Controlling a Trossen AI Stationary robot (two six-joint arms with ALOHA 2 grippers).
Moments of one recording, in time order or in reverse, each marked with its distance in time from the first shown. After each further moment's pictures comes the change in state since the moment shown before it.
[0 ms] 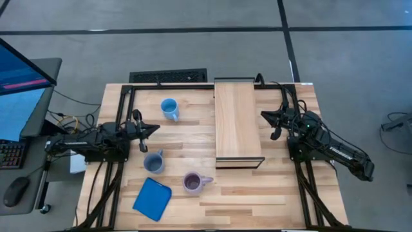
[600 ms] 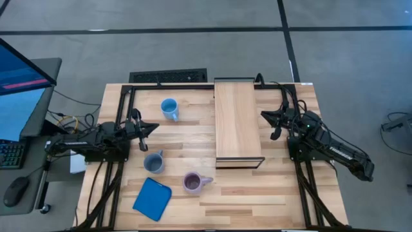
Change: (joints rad) left arm 0.000 0.000 0.000 0.038 -0.049 0.026; right arm 0.000 0.000 0.000 0.000 0.000 -0.003
